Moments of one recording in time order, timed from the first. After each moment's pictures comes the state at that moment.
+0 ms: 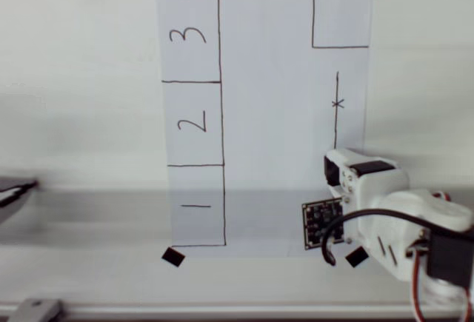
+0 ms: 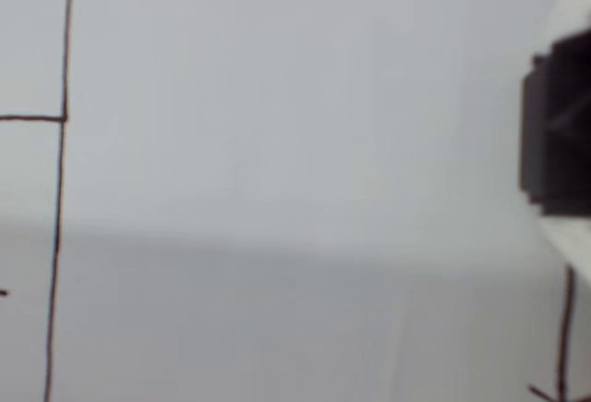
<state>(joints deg) 1.6 91.2 120.1 43.6 -6.1</state>
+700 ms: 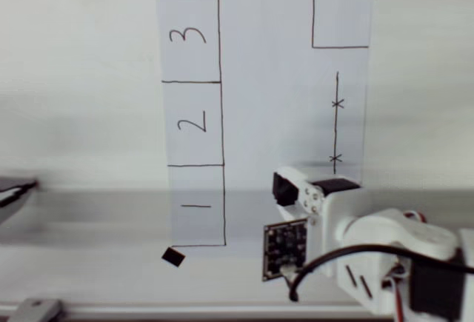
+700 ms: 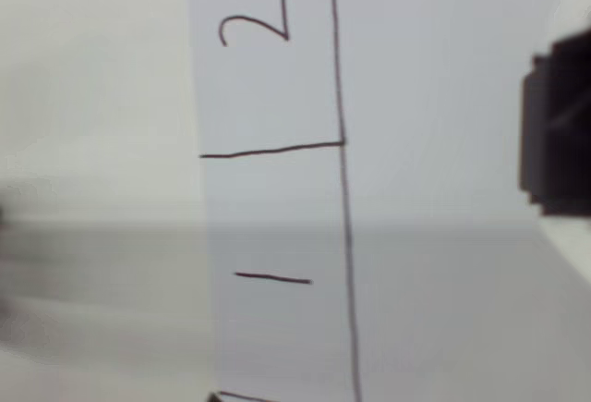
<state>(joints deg) 0.9 85.1 100.1 43.6 2.1</state>
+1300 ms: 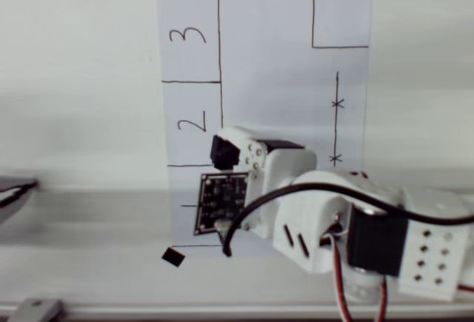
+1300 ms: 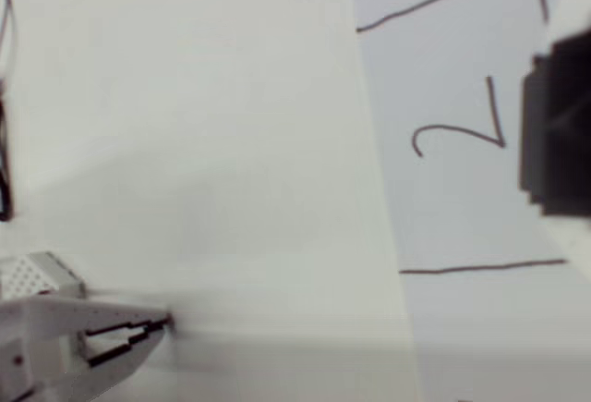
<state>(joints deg) 8.0 67.0 73.9 43.6 2.6</state>
